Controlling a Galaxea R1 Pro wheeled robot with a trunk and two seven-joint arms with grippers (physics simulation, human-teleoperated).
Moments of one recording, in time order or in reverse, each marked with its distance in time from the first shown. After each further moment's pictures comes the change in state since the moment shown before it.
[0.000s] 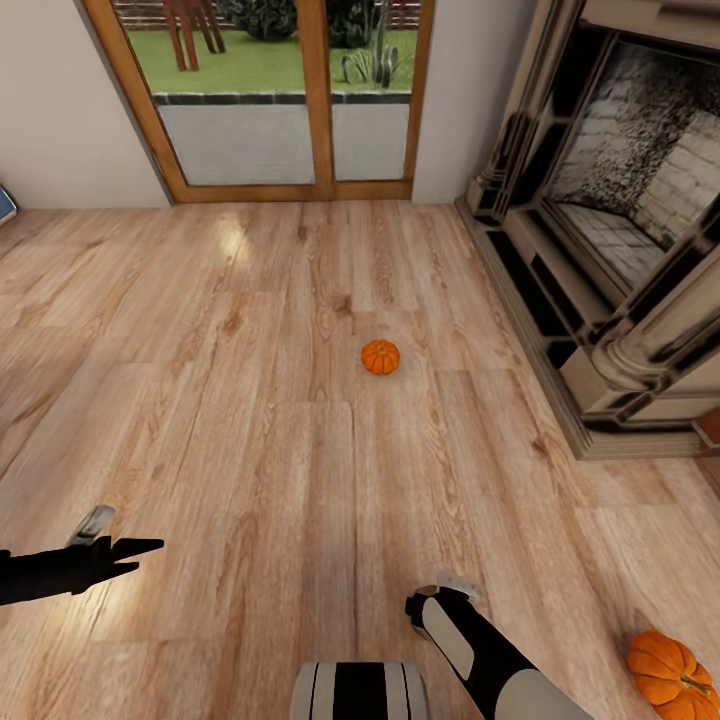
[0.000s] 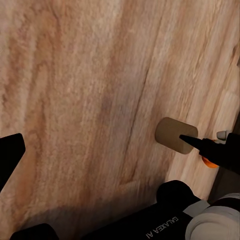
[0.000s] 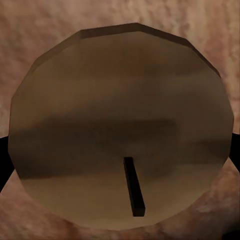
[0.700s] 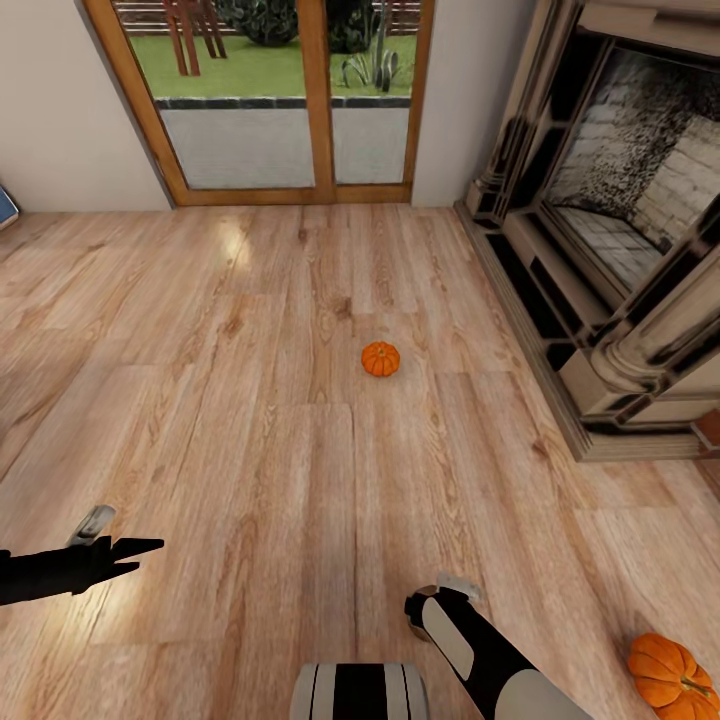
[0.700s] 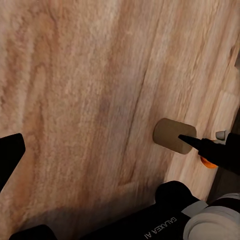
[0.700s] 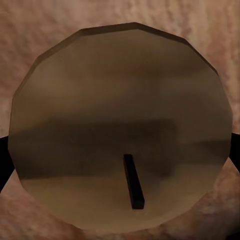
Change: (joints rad) left arm 0.000 0.000 0.000 0.000 0.002 0.002 -0.001; right arm 0.001 0.000 0.000 0.001 -0.007 -0.008 0.006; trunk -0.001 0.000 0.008
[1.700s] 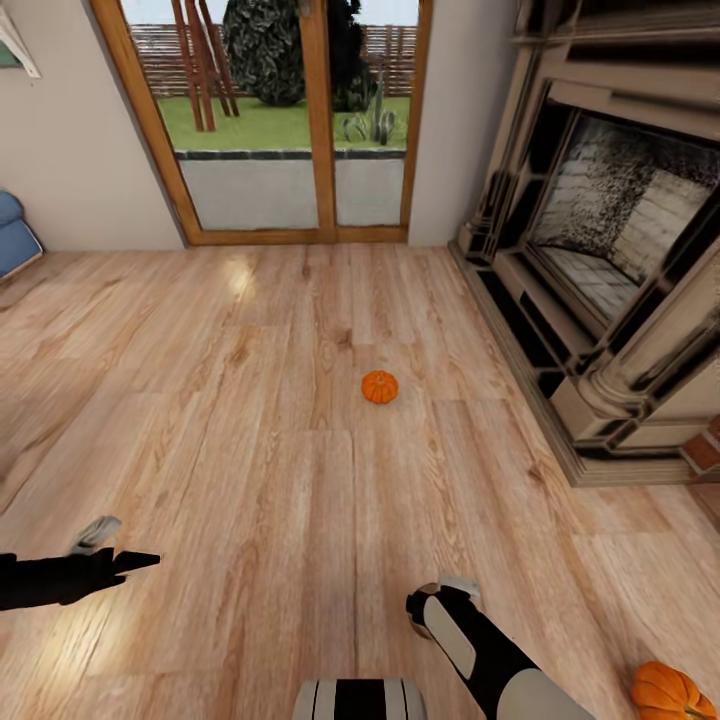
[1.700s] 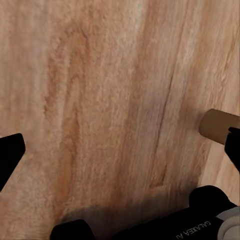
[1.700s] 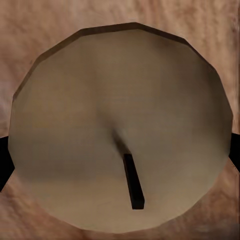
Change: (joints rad) left arm -0.001 -0.011 -0.003 -0.001 -0.118 -0.005 0.084; right arm 0.000 -0.007 0.002 -0.011 0.002 0.004 -0.001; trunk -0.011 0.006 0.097
